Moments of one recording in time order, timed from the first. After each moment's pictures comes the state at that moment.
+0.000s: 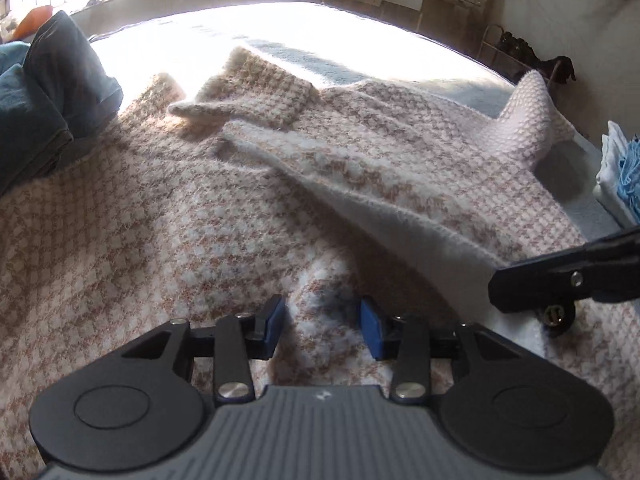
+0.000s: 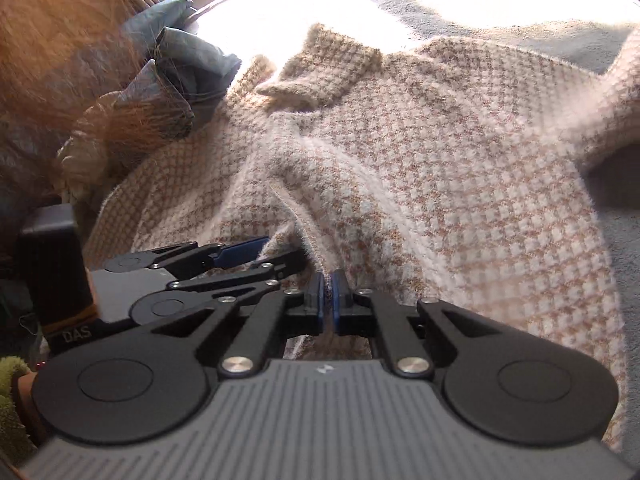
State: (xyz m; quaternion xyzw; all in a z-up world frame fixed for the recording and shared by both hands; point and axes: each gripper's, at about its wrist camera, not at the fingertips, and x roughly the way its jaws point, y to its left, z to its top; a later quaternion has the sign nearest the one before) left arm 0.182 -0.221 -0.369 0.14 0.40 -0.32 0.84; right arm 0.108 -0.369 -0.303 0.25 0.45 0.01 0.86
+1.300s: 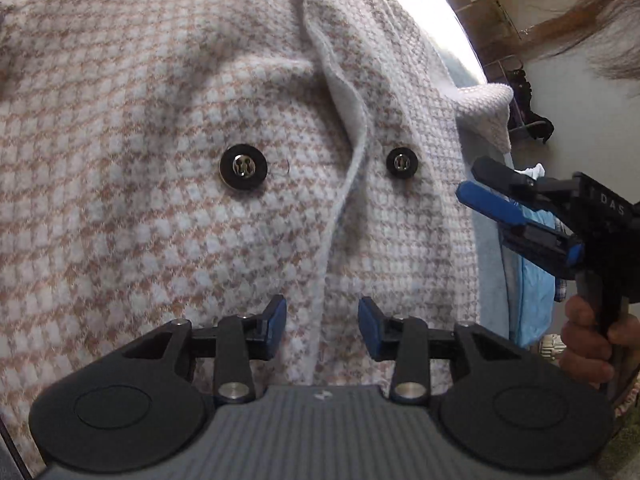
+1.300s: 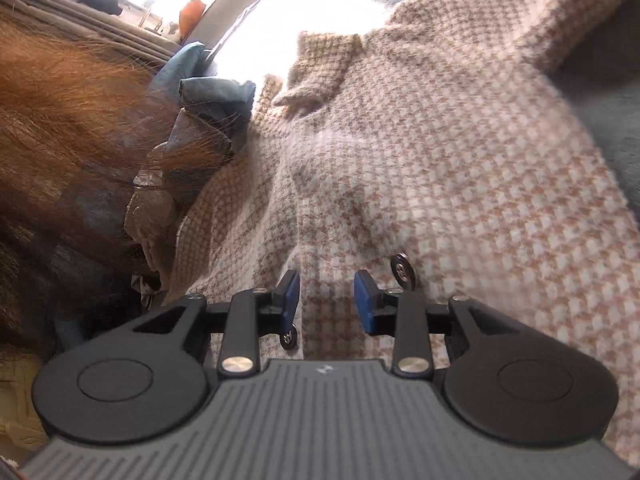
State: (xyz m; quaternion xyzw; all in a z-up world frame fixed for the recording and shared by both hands) left arm 0.088 -0.127 -0.366 -0.16 0.64 -0.32 0.68; right arm 0.025 -0.412 -0.304 0.41 0.43 0.02 0.80
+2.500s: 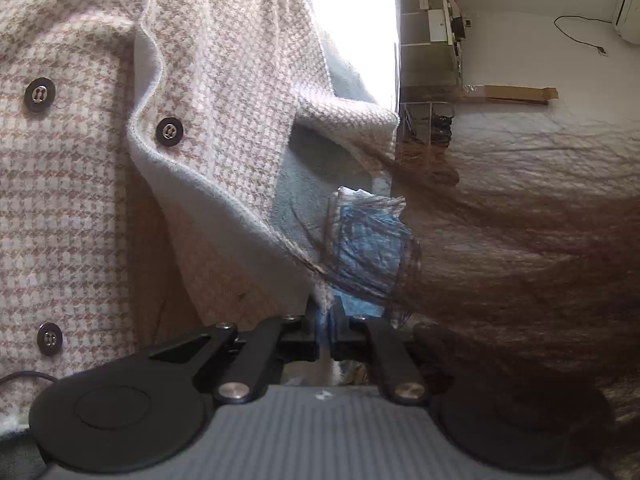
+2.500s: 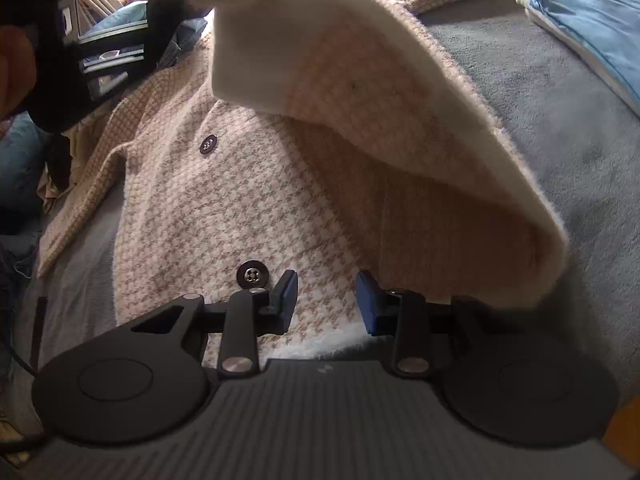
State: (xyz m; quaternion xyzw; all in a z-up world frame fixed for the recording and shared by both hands) left arm 0.063 -0.204 -0.269 -0.37 0.64 -0.35 0.58; right arm -0.144 -0.296 -0.311 0.23 0.47 -0.10 0.85
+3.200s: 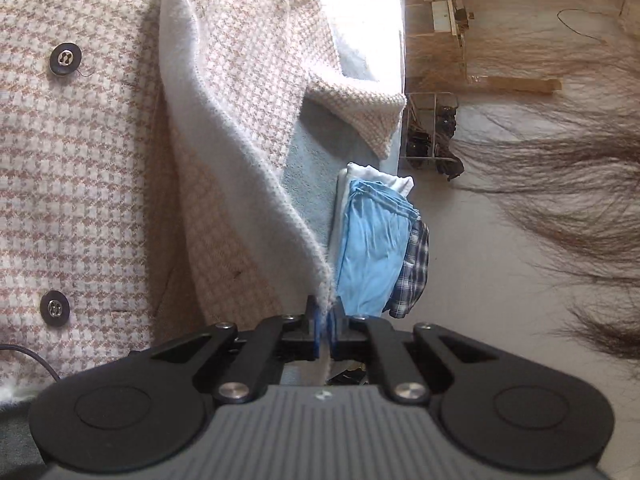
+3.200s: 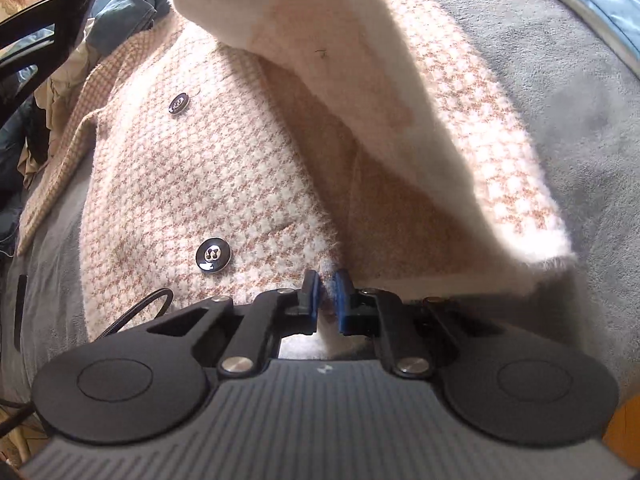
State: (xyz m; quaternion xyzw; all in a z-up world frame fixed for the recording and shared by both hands) left arm 0.033 -0.194 -0.276 -0.37 0.64 -0.35 0.58; right arm -0.147 -0.304 -0.334 0.25 0.51 -0.09 0.82
